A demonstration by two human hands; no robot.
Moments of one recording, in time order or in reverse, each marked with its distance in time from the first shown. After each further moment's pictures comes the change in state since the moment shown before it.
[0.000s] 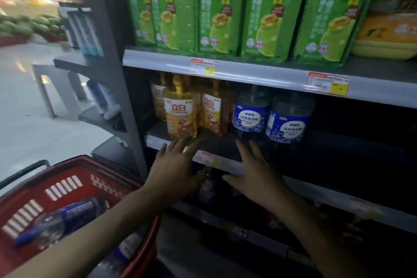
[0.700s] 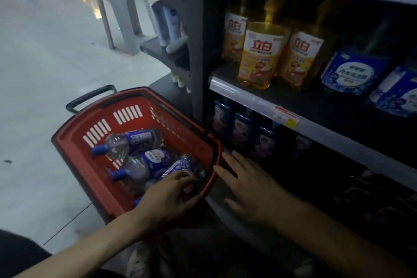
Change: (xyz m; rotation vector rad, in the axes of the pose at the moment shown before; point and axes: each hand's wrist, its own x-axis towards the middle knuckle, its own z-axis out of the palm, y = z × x) left_hand -0.192 -0.120 0.078 -0.191 -0.320 -0.339; right_hand -0.023 -0.096 0.147 -0.388 -0.374 -0.637
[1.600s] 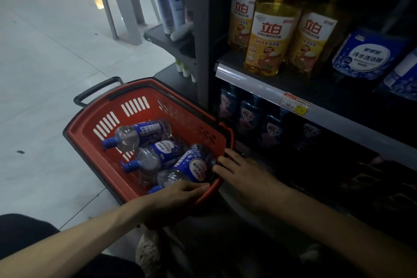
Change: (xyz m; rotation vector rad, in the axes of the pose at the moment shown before) left_hand -0.002 -0.015 0.018 -0.856 -0.544 -0.234; right_hand 0.021 -0.003 0.029 -0.051 -0.088 -0.118
